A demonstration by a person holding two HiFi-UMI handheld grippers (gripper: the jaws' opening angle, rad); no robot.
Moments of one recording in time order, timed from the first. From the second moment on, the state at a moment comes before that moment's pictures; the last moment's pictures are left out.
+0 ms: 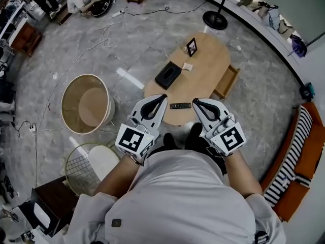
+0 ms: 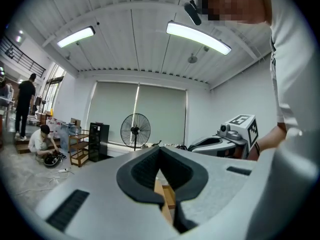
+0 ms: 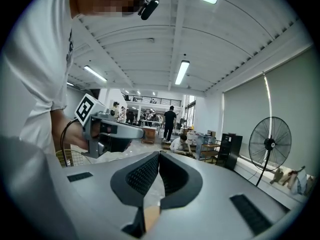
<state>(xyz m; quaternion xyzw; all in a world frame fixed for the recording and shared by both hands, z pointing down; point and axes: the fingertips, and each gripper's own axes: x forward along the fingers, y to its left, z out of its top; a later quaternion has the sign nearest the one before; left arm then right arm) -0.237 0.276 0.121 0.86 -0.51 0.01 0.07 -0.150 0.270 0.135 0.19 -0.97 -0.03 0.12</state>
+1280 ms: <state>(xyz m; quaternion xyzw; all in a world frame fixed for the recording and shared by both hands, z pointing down) -0.247 0.162 0.354 0.76 -0.60 0.10 0.25 -0.181 0.136 0.423 -0.06 -0.95 0.00 0.29</state>
